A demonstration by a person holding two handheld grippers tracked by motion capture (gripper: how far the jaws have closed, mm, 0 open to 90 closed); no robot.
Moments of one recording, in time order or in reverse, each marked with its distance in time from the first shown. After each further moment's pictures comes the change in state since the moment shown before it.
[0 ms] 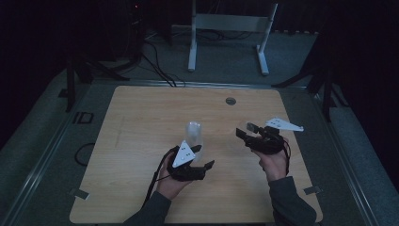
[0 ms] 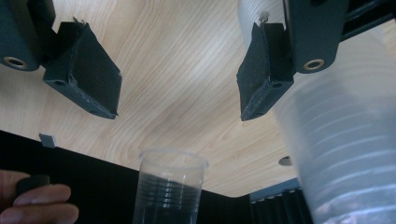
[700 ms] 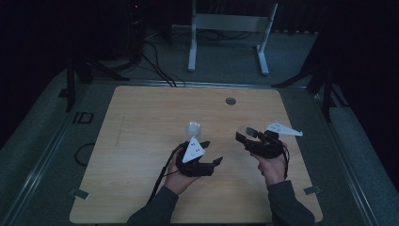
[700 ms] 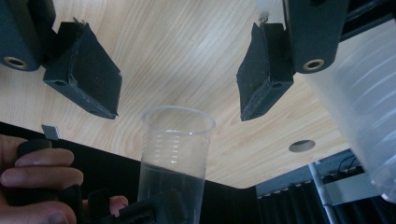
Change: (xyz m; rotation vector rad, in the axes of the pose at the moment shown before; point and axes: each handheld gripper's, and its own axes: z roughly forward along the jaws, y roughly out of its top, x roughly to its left) left arm -0.005 0.017 0.021 -0.009 -0.018 0.026; right arm -0.003 -0.016 0.001 0.000 0.011 0.052
